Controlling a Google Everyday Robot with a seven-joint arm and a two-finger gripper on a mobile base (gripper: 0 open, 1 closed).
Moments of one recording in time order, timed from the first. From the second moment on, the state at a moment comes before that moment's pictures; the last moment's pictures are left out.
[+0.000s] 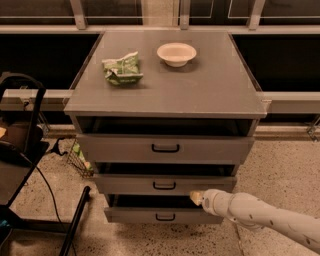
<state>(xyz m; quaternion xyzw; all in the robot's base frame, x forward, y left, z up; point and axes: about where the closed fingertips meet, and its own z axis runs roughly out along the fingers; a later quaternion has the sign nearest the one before) 0.570 -0.154 0.437 -0.08 0.90 0.24 0.35</state>
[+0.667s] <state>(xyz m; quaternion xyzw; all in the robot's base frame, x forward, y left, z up) 0.570 -0.153 0.437 -0.08 0.90 0.24 0.35</state>
